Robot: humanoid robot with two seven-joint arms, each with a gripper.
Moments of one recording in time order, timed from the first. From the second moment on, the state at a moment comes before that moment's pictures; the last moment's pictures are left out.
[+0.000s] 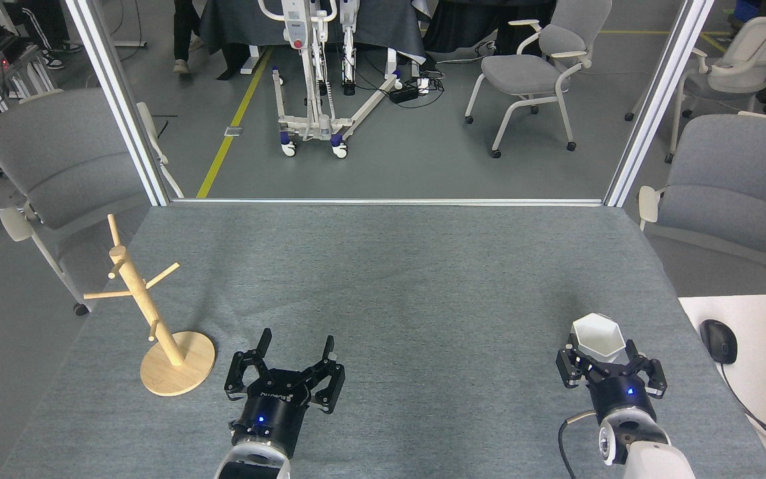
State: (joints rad) left arm -0.05 -0.12 -0.13 -1.58 -1.62 0.00 0.00; right arm -0.32 -0.11 -0.11 -0.95 1.46 -0.01 -0.04
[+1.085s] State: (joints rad) left arm -0.03 -0.12 -0.14 -1.61 -1.62 -0.02 0.00; right arm -0.39 -0.10 -0.11 -0.85 1.48 -0.02 -0.04
